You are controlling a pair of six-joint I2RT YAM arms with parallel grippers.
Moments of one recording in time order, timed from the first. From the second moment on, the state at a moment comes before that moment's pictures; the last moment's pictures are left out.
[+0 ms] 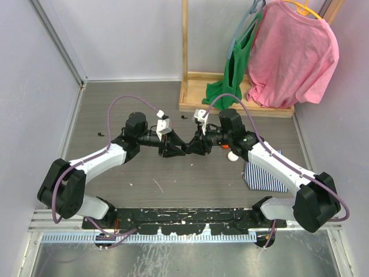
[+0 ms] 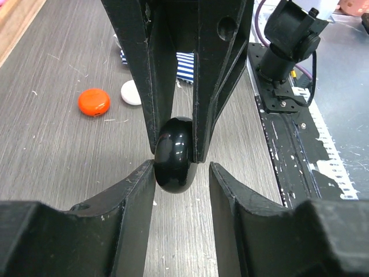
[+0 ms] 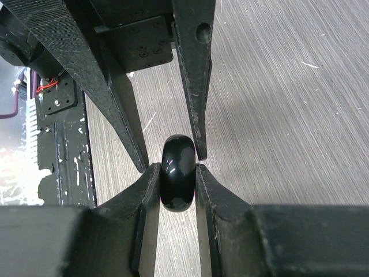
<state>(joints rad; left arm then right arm) -0.53 1.40 0.76 0.38 1.09 0.12 0.56 1.26 0.89 -0.14 -0.77 -0.13</state>
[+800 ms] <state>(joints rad) -0.53 1.46 0.82 0.29 1.15 0.12 0.56 1.22 0.89 -0.13 -0.81 -0.16</state>
